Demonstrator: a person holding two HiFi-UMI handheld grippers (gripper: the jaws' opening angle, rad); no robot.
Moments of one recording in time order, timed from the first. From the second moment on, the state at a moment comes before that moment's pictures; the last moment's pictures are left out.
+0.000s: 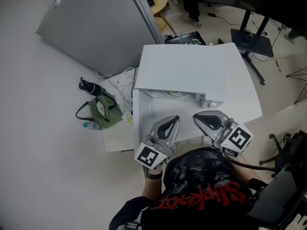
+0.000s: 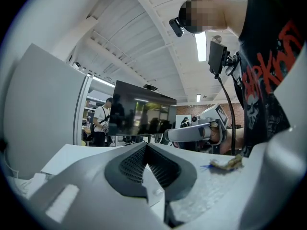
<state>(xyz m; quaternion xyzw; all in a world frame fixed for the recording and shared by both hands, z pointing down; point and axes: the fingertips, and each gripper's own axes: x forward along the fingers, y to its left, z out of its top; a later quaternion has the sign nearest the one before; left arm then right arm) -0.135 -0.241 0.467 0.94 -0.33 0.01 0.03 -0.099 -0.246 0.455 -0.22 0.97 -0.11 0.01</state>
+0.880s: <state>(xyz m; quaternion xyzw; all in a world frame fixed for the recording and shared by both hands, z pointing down) -0.143 -0.236 0.521 0.93 -0.33 0.02 0.12 -0.109 -0.236 0.463 -0.20 0.97 -0.12 0.00</state>
